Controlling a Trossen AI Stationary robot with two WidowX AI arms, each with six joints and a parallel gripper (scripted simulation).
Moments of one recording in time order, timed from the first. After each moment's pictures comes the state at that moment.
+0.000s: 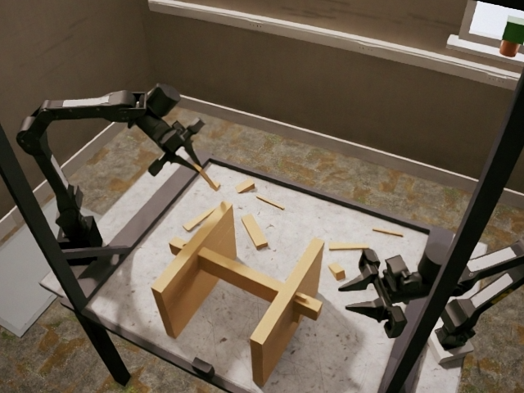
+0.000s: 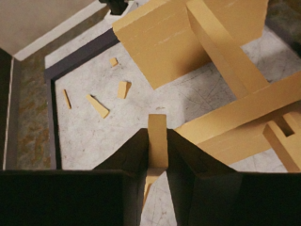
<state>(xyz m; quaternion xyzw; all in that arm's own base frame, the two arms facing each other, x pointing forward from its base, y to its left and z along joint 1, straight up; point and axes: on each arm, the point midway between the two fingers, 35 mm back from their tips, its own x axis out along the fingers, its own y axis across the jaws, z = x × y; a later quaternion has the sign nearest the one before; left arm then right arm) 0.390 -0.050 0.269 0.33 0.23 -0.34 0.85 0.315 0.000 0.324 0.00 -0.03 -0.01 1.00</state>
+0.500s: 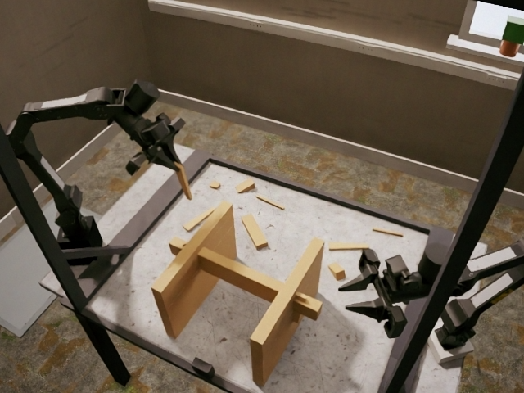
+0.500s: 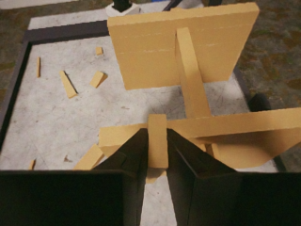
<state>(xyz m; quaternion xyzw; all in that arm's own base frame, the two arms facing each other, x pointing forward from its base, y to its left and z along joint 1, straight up) 0.342 -0.063 0.290 0.16 0.29 -0.30 0.90 0.315 0.000 0.324 0.00 -0.03 -0.01 1.00</state>
